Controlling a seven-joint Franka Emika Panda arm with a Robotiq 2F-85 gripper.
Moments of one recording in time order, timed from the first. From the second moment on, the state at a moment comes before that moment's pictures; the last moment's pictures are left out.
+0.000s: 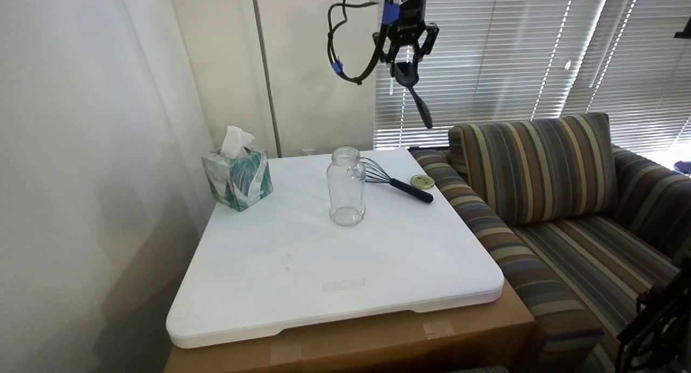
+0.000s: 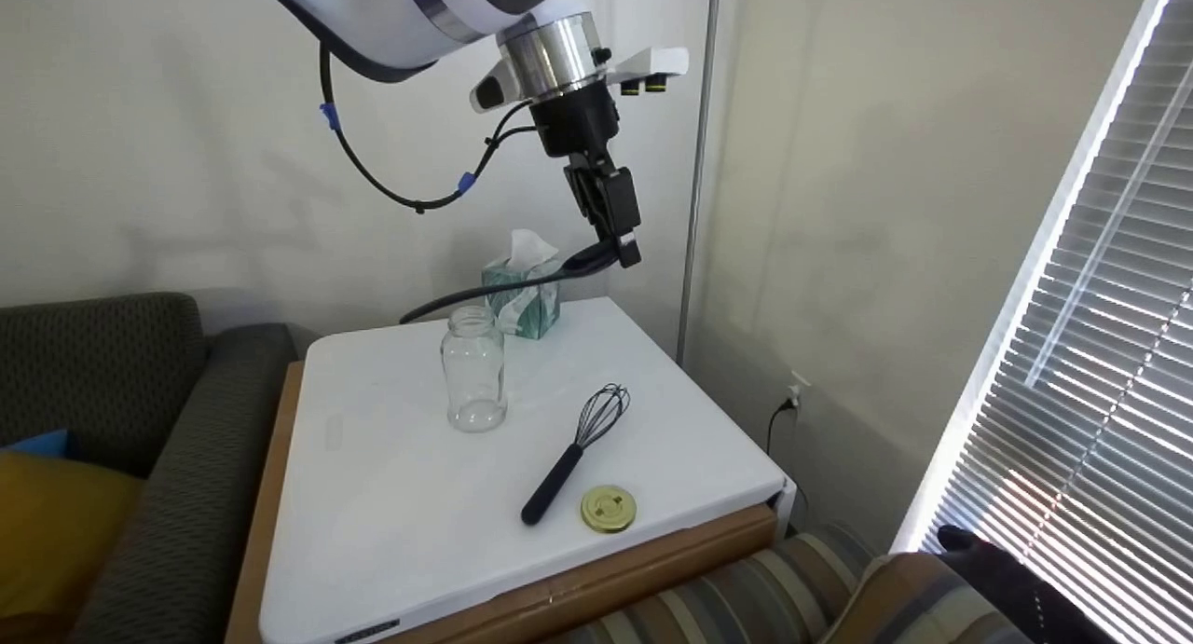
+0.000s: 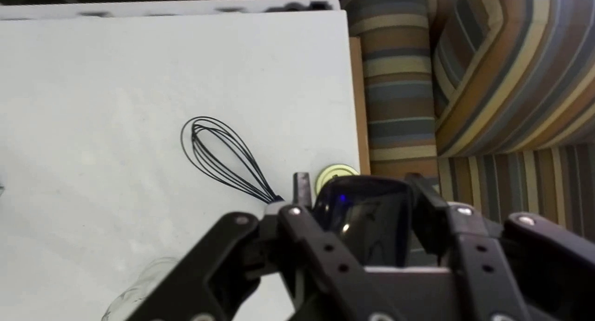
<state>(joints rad) -0.07 0.59 0.03 -1.48 -0.41 2.27 -2.35</state>
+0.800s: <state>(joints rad) -0.40 0.78 0.57 -1.51 -0.81 2.43 -2.60</state>
